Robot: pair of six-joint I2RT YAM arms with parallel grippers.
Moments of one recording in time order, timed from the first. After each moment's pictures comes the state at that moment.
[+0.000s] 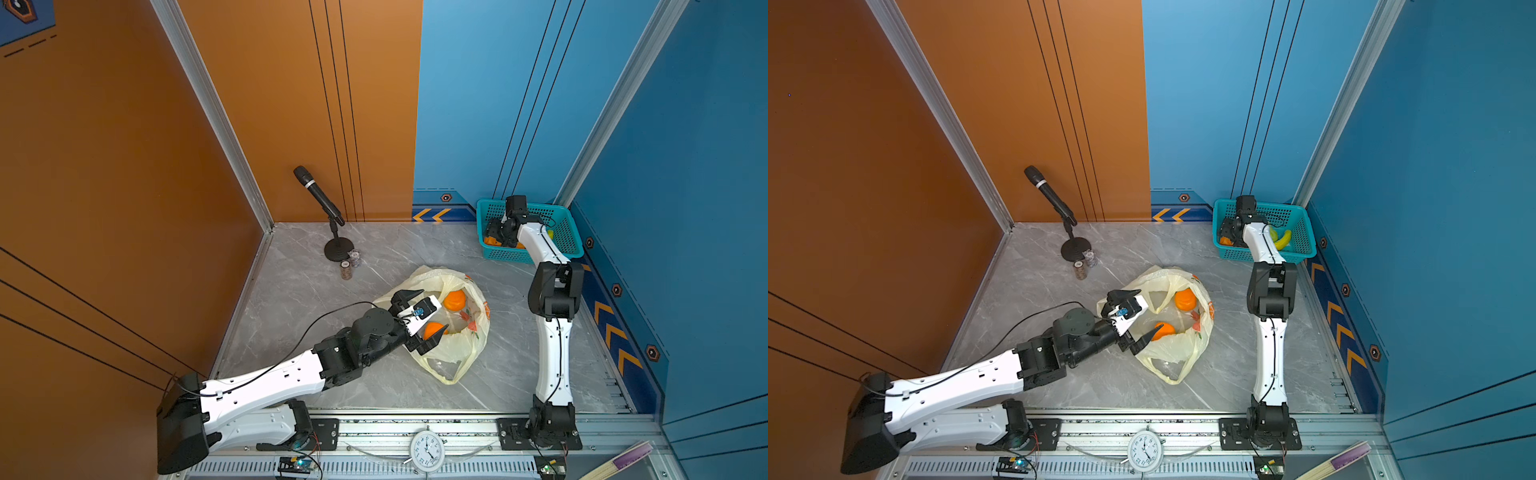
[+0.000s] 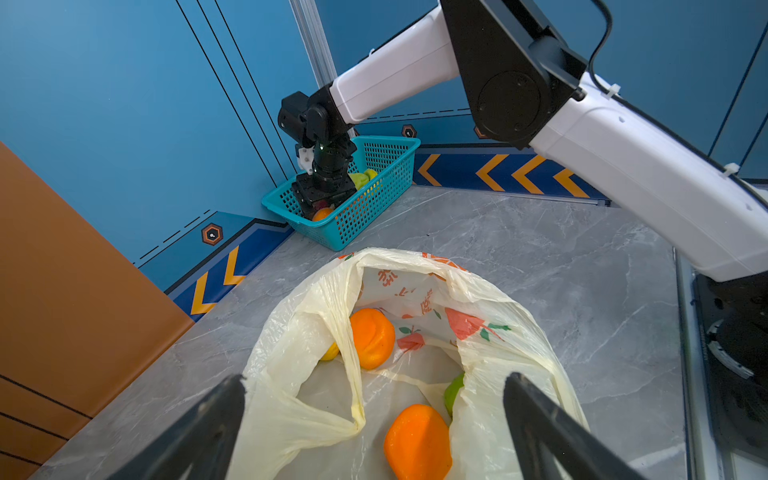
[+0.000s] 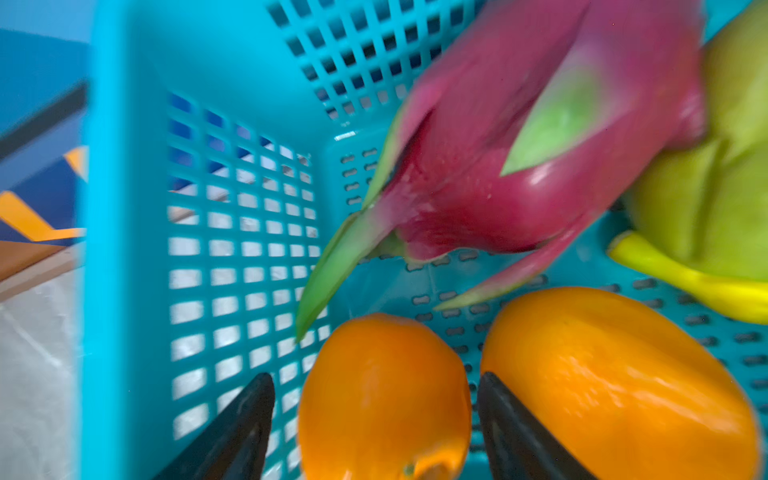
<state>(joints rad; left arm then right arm) -1.07 1.10 0.77 0.14 -0.18 0.22 -0.03 2.44 2.25 -0.70 -0.04 0.37</state>
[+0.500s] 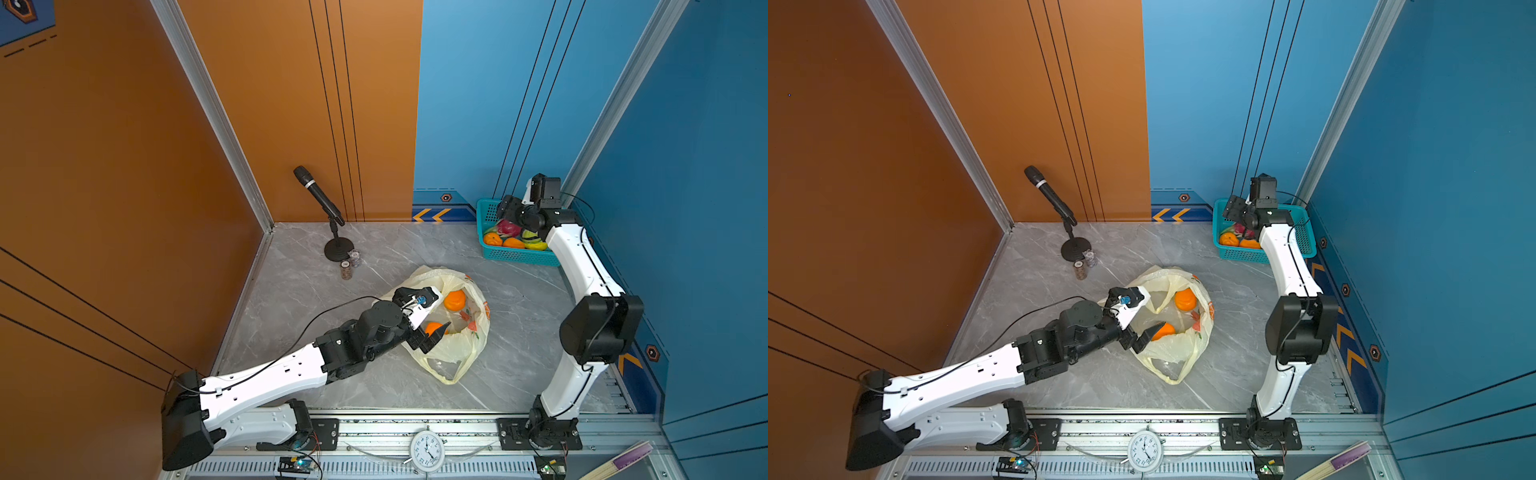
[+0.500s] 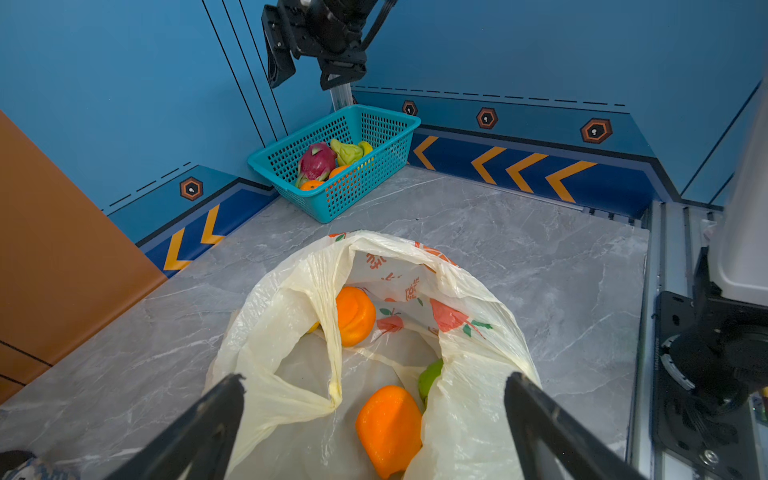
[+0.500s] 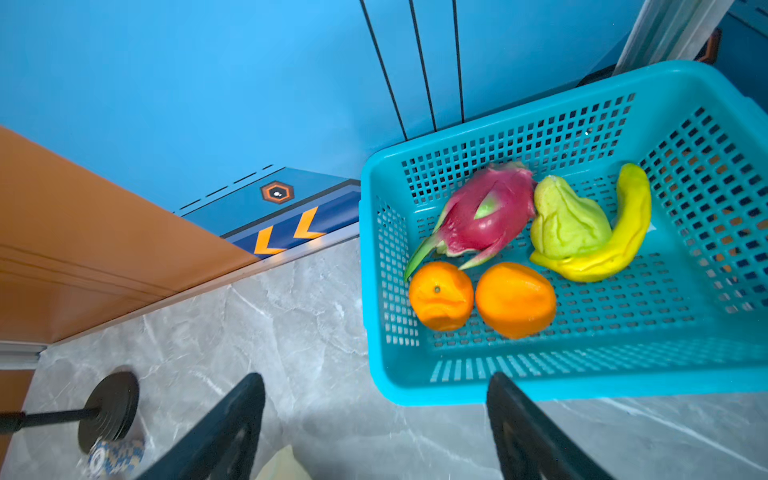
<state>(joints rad) -1.07 1.14 0.89 -0.03 -0.19 0.05 0.01 1.80 1.78 -0.58 -0.04 0.40</state>
